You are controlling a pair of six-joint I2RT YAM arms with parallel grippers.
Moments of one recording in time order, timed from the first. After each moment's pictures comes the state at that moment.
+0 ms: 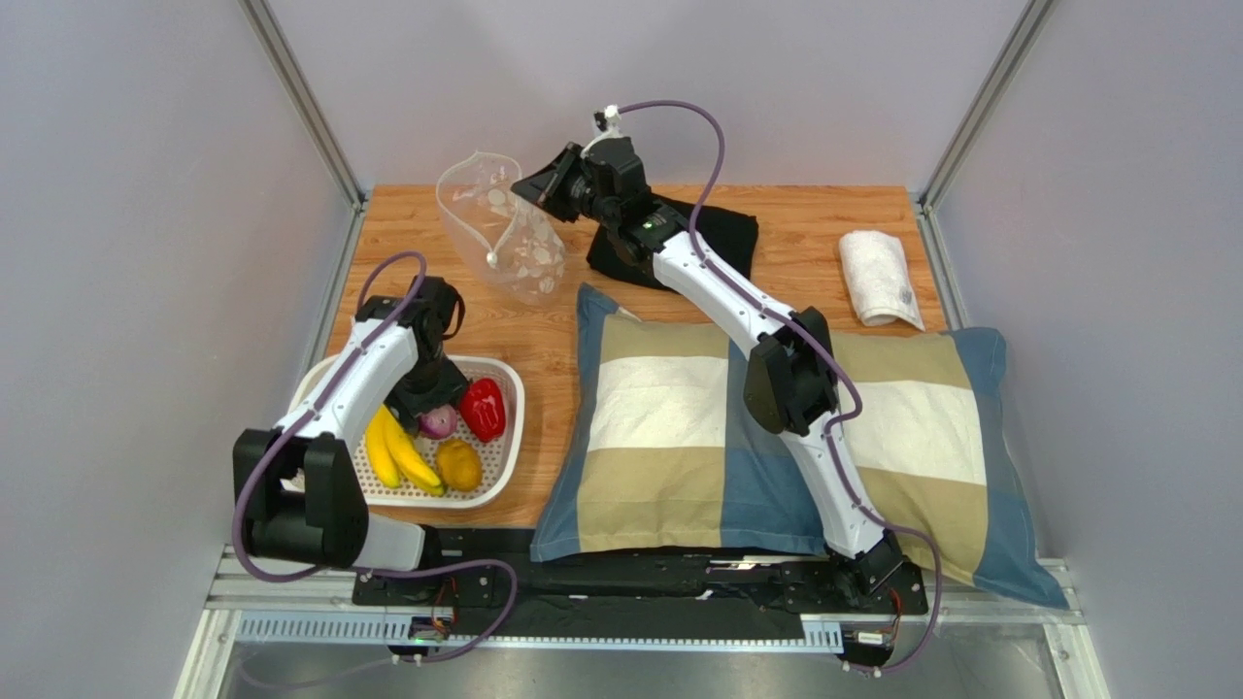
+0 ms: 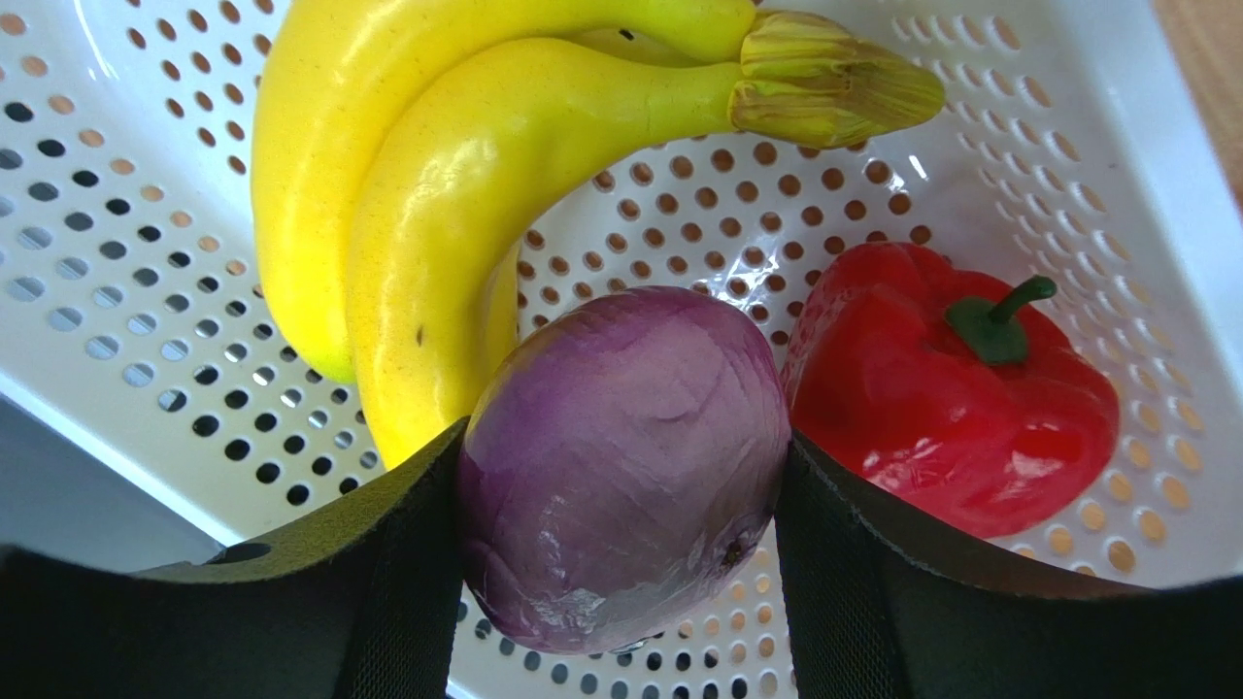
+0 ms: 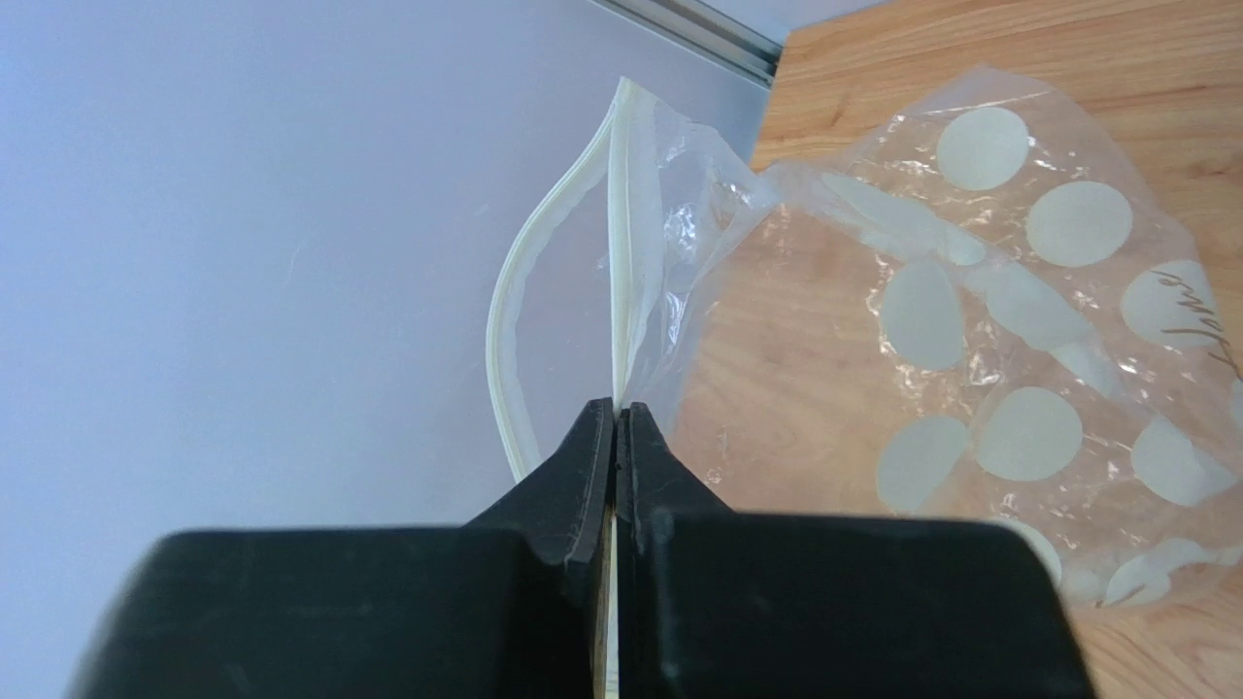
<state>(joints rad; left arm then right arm) -0.12 1.38 1.04 -1.13 -0.33 -0.89 0.66 2.35 2.30 -0.07 -0.15 1.02</state>
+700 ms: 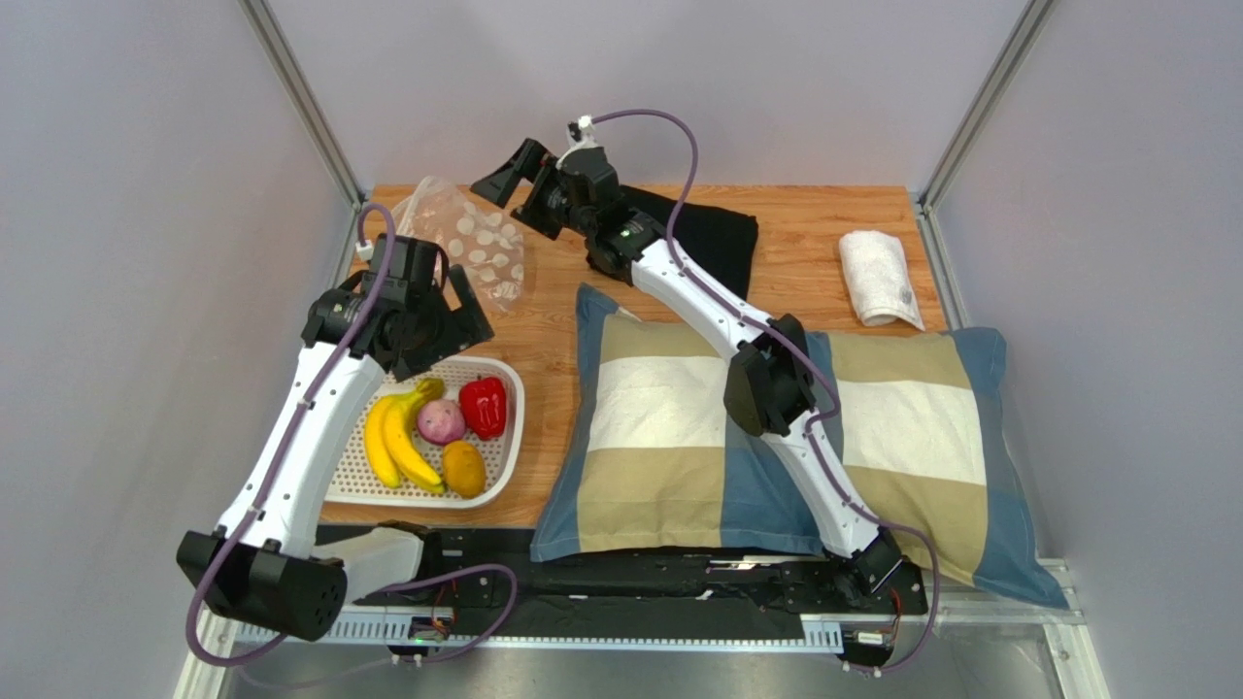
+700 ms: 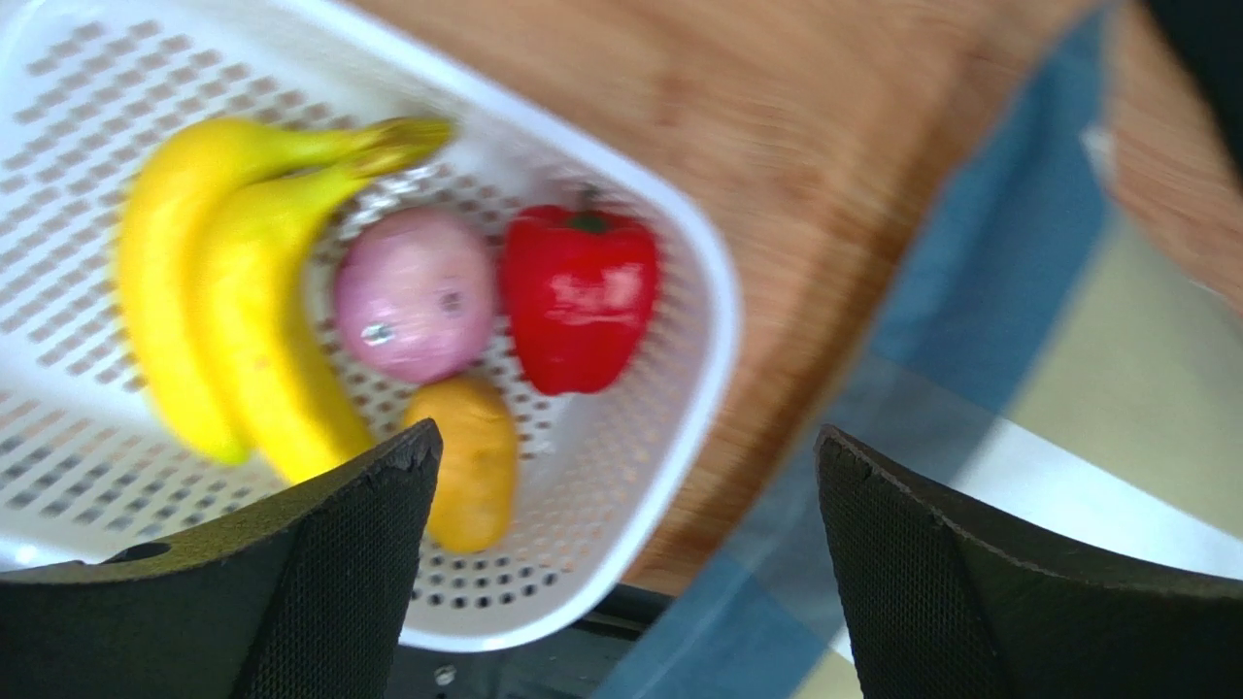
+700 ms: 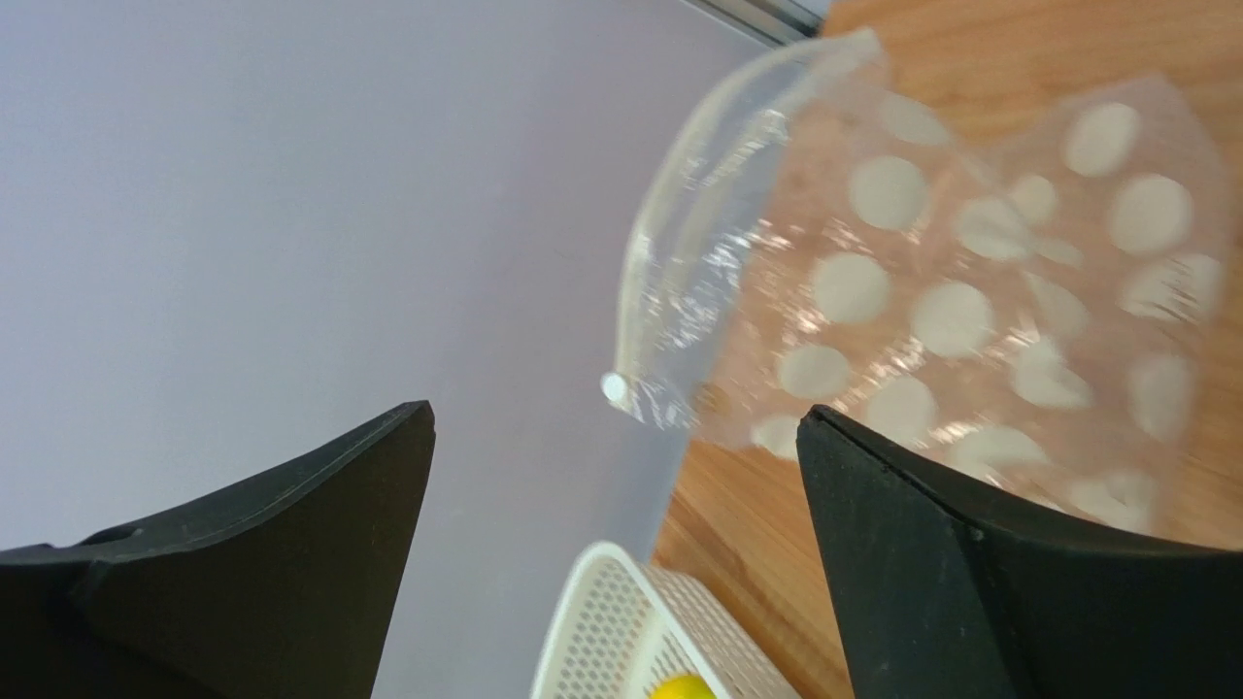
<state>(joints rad) -0.22 1.20 1.31 -1.14 -0.20 -0.66 0.71 2.50 2.49 -0.05 -0.13 1.06</state>
